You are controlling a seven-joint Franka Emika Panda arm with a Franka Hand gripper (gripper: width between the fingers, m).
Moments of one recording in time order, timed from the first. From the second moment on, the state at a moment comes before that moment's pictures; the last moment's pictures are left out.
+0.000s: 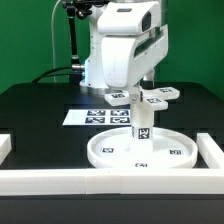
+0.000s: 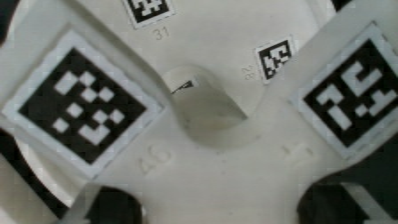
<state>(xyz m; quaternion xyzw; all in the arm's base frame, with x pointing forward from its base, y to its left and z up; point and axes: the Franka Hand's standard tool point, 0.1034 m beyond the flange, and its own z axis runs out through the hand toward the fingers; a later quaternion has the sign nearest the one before) 0.546 0.029 0.108 -0.86 -0.50 0.03 0.06</state>
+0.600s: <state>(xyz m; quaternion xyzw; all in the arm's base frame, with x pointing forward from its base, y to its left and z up) 0.547 0.030 0.107 -0.98 -0.17 0.04 0.07</state>
